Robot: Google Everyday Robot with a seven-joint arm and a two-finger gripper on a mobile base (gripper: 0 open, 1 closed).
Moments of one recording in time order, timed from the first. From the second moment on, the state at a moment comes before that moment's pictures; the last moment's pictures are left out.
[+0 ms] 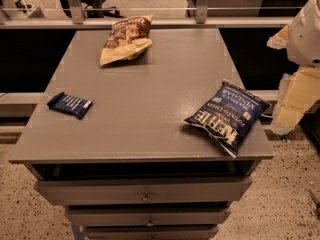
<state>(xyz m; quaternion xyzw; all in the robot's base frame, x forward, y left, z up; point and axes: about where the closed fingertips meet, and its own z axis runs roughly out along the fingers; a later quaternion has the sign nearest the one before) 0.438 -0.216 0.978 -0.60 0.78 -0.04 0.16</state>
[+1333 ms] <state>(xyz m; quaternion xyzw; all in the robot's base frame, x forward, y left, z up) 0.586 -0.095 0.965 -0.55 0.77 0.06 0.31</state>
